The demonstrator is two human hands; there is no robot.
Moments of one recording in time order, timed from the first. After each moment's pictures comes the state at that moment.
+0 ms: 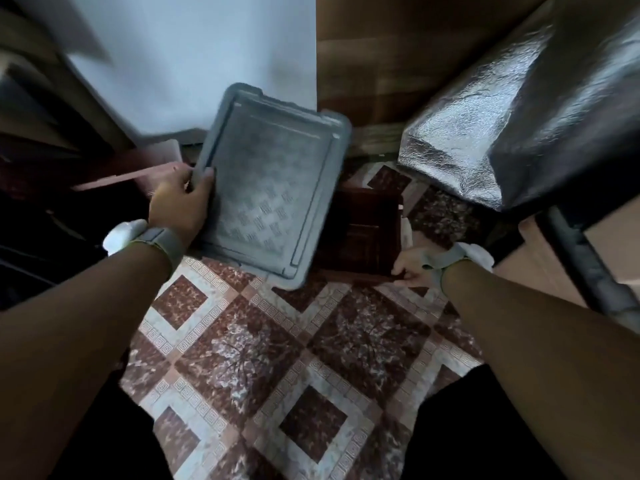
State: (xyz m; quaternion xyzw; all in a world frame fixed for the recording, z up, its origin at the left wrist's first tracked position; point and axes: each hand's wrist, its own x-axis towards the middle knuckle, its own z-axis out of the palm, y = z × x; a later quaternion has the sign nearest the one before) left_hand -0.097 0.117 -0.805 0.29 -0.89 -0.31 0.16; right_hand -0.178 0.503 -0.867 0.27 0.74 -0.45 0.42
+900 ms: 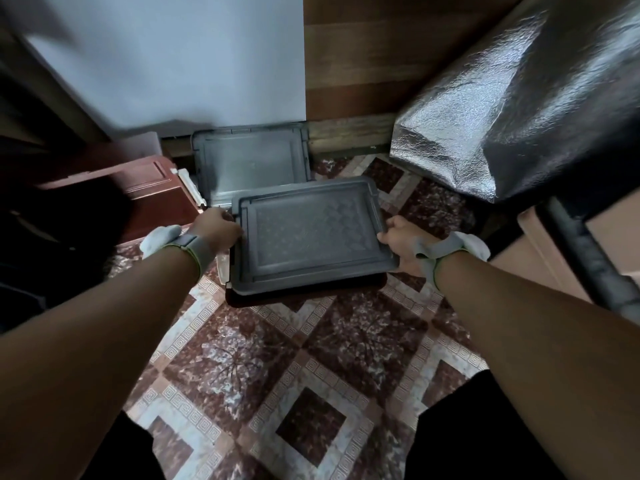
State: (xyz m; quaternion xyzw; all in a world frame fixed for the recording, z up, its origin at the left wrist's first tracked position) left_hand -0.118 0.150 -0.866 0.34 -0.84 -0.40 -0.13; right_hand -0.182 0.480 -0.856 0.12 0.85 -0.39 0.32
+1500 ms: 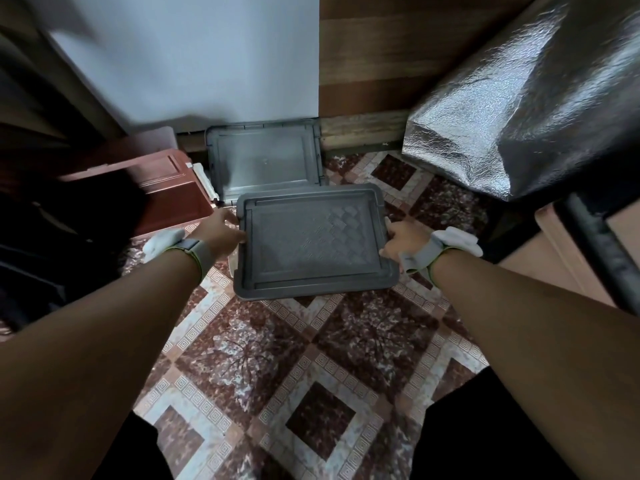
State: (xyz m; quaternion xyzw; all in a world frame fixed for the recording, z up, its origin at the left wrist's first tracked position) left_hand -0.096 0.128 -0.886 0.33 -0.86 -0.37 -0.12; right_hand -0.175 0.462 -0.843 -0.03 0.92 -0.16 0.37
